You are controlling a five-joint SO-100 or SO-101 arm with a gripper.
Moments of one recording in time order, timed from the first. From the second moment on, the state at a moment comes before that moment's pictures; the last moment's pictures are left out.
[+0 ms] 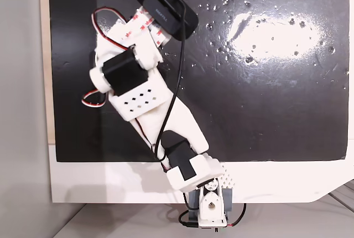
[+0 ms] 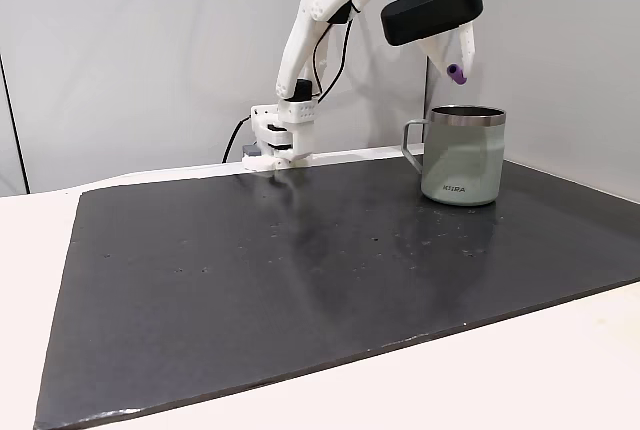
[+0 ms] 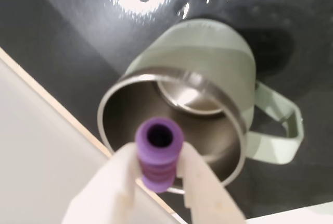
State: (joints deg) arm -27.2 74.0 32.3 102.2 -20.6
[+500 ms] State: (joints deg) arm -28.8 71.3 35.9 102.3 -19.2
